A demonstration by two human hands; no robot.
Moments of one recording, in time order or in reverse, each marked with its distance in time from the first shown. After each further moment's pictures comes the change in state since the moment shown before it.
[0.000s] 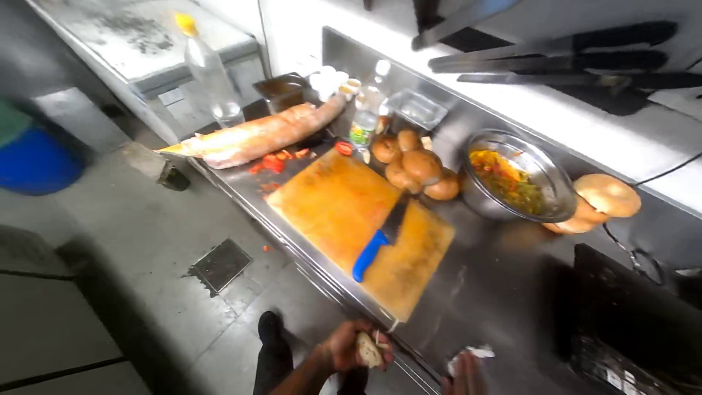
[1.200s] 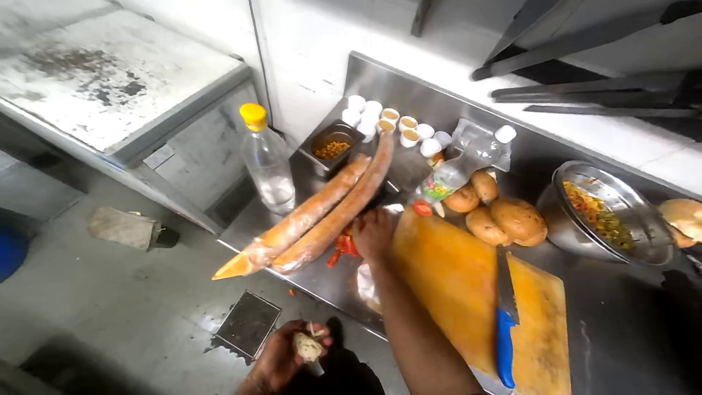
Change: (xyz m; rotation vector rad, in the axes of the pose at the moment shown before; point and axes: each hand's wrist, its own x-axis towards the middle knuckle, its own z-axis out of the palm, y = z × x) left_hand -0.239 0.355 -0.212 -0.016 0.266 0.264; right_hand 0.469 -0.451 0.280 -0.008 -0.233 0.232
